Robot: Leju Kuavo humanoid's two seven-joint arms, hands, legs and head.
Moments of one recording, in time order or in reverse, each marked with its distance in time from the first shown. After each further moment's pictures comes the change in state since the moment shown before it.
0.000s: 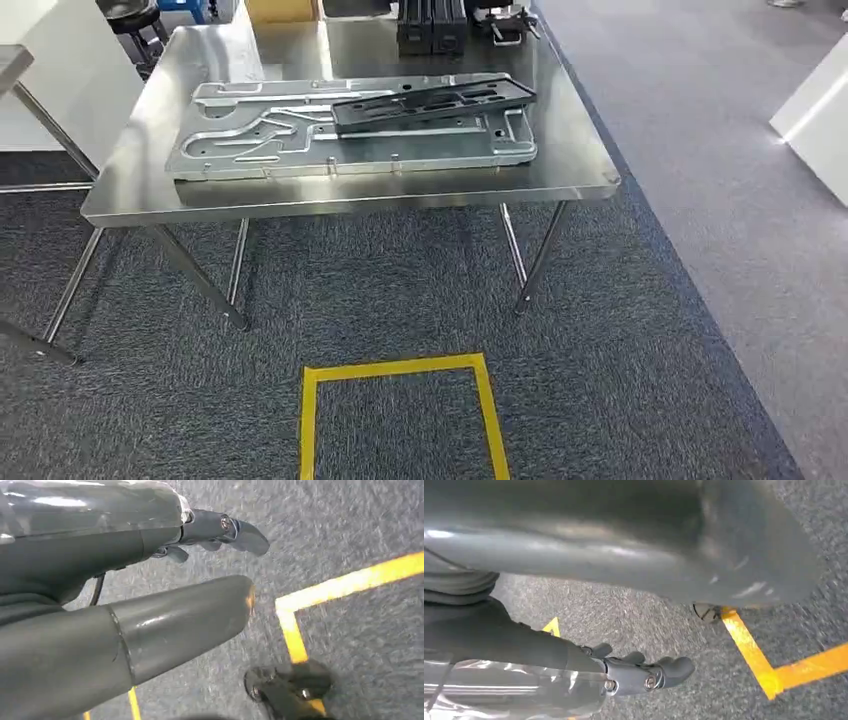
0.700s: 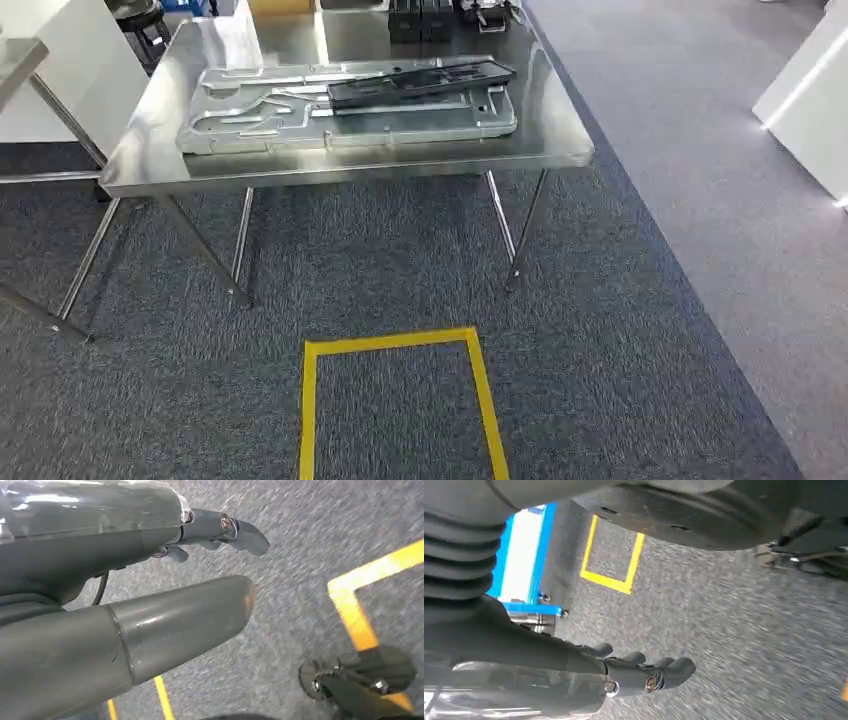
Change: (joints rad) left arm 0.001 -0.009 -0.044 0.000 -0.055 -0.005 0.047; right arm 0.004 0.025 0.413 0.016 0.554 -0.080 0.192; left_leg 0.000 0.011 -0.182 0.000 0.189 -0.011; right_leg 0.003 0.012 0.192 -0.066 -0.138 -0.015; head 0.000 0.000
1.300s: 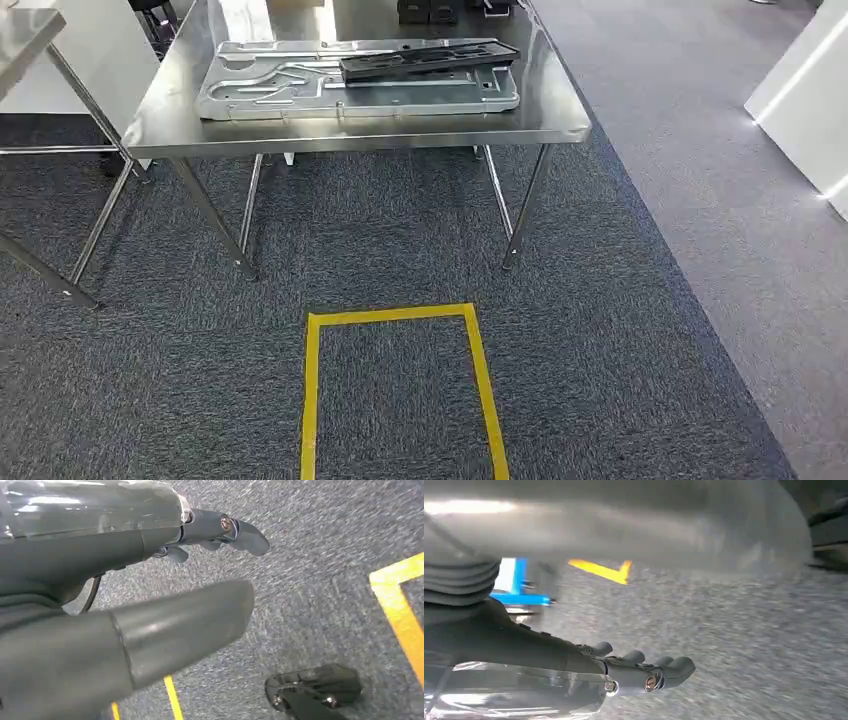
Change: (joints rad) left arm -0.002 -0.006 -0.012 0.000 0.023 0.026 -0.015; right arm 0.006 -0.013 0.021 0.001 -0.003 -0.057 -0.125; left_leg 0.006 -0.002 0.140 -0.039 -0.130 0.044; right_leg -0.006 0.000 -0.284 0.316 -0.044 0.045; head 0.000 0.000
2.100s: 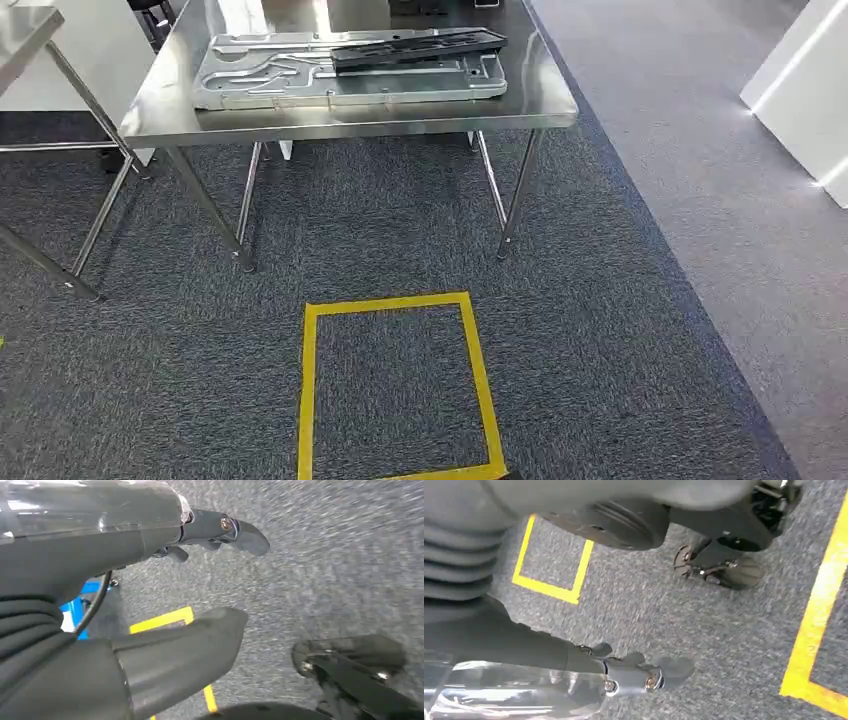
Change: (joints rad) left arm 0.116 0.032 -0.302 -0.029 0.475 -0.082 0.051; right arm 0.005 -0.036 0.153 -0.095 -0.299 0.147 -0.116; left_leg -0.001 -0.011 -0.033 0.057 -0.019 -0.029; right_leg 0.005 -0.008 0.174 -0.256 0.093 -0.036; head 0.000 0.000
